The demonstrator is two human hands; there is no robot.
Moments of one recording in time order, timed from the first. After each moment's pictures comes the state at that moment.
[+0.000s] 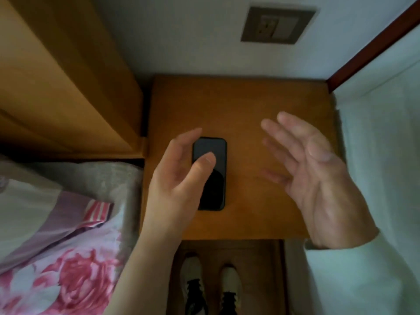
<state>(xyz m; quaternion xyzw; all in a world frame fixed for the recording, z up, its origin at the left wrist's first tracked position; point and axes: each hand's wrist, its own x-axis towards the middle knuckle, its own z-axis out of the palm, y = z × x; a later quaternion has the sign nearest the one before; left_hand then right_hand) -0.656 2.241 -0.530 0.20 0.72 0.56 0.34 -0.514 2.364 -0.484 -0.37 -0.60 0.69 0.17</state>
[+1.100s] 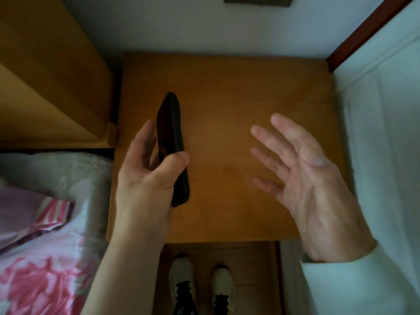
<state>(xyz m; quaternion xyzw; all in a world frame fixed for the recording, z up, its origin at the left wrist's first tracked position) -0.638 2.258 -0.570 -0.01 0.66 0.66 0.35 -0.483 2.373 -0.530 -0.37 -0.57 0.72 0.15</state>
